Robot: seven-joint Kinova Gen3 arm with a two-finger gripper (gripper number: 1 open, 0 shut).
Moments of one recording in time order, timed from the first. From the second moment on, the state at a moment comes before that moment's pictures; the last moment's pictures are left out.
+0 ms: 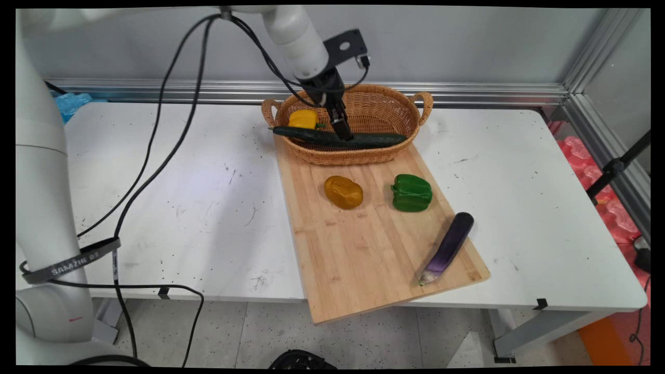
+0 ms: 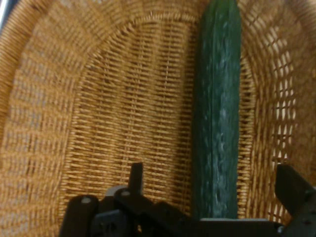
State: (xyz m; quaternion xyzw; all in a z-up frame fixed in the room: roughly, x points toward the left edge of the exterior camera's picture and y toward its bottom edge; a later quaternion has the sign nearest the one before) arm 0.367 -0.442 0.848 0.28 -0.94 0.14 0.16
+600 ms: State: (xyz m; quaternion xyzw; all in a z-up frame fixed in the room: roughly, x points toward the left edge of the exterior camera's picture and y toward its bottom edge) arm 0.358 -0.456 0.817 0.26 -0.95 0.13 0.12
